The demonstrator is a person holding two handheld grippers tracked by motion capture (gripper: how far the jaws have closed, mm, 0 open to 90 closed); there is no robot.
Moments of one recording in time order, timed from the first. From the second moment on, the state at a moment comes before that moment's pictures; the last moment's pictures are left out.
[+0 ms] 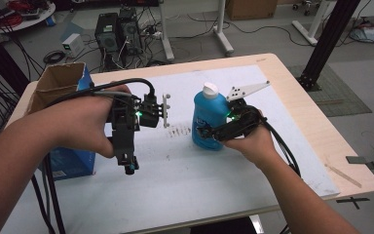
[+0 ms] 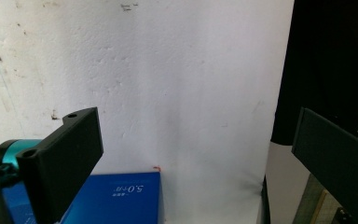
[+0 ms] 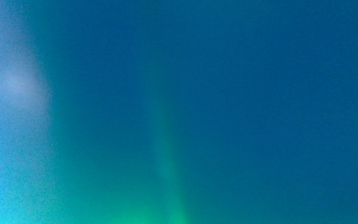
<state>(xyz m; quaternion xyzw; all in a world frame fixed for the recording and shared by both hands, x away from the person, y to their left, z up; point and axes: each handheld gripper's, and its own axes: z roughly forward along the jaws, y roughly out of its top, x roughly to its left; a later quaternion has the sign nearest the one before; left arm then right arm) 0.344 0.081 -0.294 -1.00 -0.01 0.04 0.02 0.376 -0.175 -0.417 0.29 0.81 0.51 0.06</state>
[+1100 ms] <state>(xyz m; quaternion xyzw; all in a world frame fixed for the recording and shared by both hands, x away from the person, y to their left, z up) 0.346 0.085 -0.289 -1.00 -0.01 0.03 0.01 0.363 -0.174 -0.417 0.26 0.80 0.52 0.13</state>
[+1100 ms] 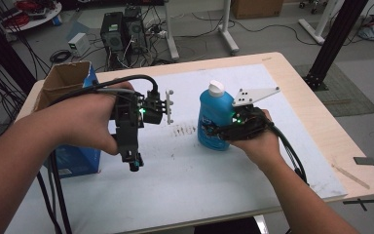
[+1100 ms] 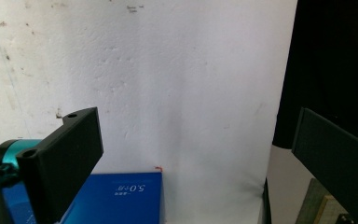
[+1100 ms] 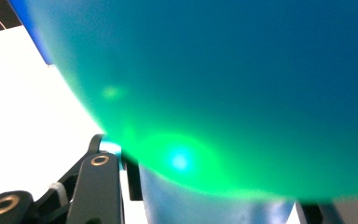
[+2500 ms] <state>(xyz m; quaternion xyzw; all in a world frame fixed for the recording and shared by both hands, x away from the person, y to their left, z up) 0.332 0.059 -0.192 -1.00 0.01 0.02 -0.06 0.318 -0.117 -0.321 0.06 0.86 0.51 0.02</state>
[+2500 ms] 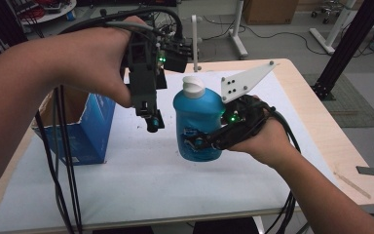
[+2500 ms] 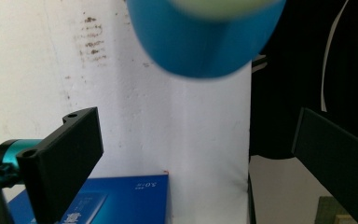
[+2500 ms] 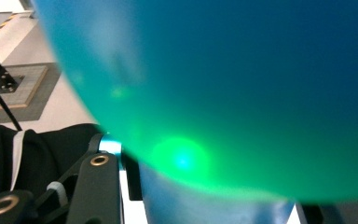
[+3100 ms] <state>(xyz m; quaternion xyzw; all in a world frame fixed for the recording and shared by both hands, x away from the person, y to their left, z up) 0.323 0.048 -0.192 -1.00 0.01 0.01 -0.03 0.319 -0.074 -0.314 0.02 0.86 0.51 -0.02</state>
